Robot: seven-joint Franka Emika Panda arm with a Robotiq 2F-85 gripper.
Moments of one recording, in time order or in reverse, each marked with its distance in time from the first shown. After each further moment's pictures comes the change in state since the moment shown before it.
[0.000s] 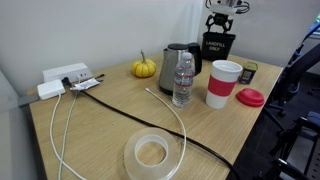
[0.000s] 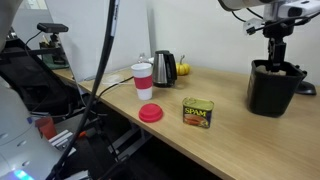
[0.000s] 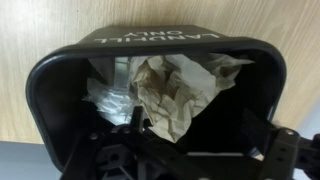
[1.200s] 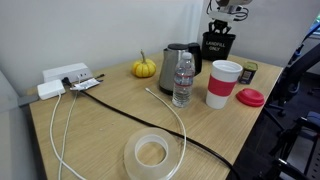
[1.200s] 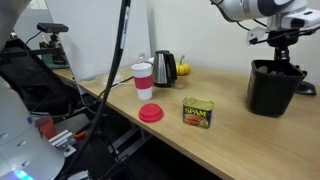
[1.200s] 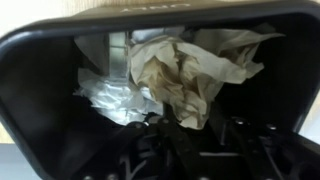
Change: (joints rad) arm 0.000 0.059 -0.029 0.019 0.000 0.082 0.042
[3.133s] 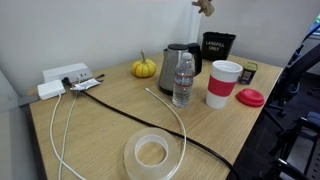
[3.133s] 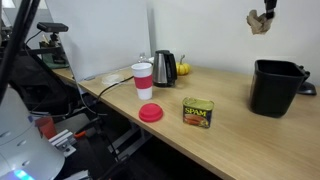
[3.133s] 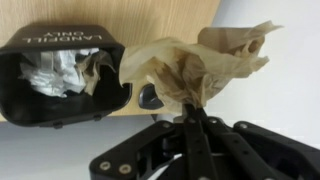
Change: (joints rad) arm 0.076 -0.287 0.055 -0.070 0.044 0.024 0.019
